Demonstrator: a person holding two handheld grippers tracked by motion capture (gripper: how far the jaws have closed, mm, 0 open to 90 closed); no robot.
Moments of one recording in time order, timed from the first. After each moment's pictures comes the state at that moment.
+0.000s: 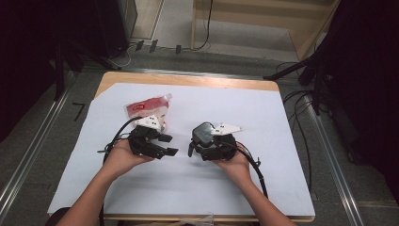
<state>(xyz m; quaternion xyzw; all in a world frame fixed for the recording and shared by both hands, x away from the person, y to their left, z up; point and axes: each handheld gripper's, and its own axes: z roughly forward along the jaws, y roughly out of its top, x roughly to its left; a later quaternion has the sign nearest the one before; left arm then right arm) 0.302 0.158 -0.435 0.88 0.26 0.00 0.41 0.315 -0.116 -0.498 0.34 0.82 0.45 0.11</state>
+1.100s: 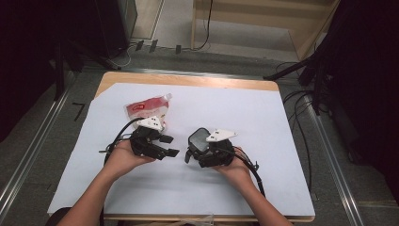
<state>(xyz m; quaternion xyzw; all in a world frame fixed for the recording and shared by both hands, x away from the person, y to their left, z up) 0.302 0.155 -0.438 0.88 0.26 -0.01 0.40 0.300 -0.110 -0.501 0.32 0.84 0.42 0.12</state>
